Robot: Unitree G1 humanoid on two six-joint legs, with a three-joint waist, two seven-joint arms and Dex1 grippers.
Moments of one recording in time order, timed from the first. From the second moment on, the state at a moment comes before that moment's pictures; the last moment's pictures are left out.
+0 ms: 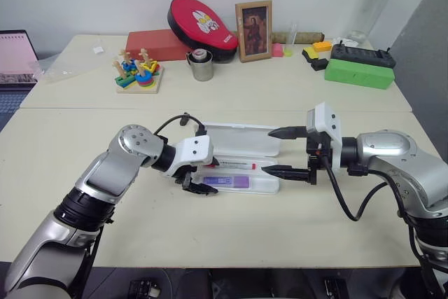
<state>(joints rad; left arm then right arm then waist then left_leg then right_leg) -0.60 0.78 -0.30 -0.15 -0.17 0.51 -1.34 -0.50 -0.74 0.10 -0.44 0.57 0.74 0.95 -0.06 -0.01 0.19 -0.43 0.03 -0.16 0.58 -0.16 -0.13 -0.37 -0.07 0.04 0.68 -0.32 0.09</state>
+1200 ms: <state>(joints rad) -0.76 0.46 0.07 0.60 -0.13 0.51 -0.52 -0.76 -0.47 0.07 -0.22 0.49 0.62 0.79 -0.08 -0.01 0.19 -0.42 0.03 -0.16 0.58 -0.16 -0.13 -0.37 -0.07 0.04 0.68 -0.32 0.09</state>
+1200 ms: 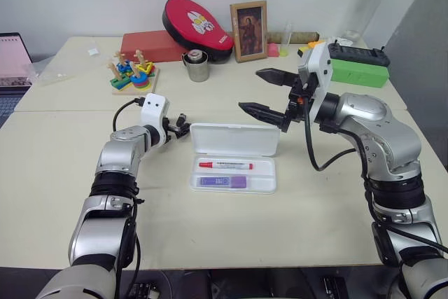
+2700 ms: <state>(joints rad) -0.76 0.66 -0.23 -0.19 -0.49 0.69 -1.12 -0.43 -0.84 -0.25 -0.43 0.79 0.76 0.98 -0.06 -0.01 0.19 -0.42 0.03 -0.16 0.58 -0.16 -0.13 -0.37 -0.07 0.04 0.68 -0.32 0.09</state>
